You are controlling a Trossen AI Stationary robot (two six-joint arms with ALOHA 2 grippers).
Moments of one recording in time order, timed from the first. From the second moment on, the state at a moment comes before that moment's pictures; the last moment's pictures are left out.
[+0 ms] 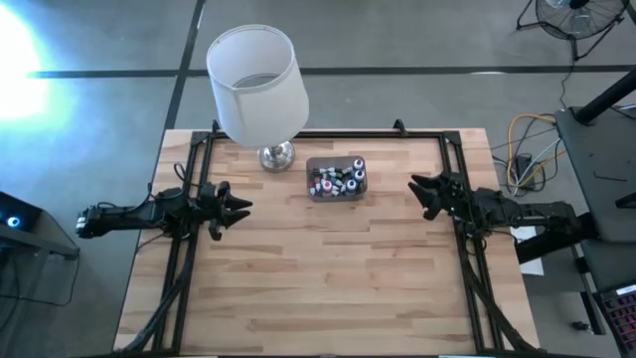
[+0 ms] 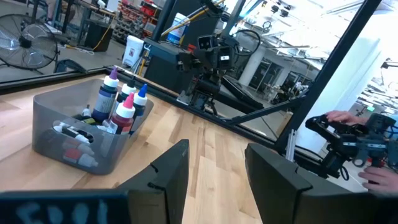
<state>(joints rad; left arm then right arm) 0.04 0.02 0.01 0.03 -0.02 -0.43 0.03 0.00 0.01 0.09 0.57 0.49</state>
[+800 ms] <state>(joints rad) 0.04 0.02 0.01 0.02 -0.02 -0.43 0.02 0.01 0.01 0.10 -0.11 0.21</state>
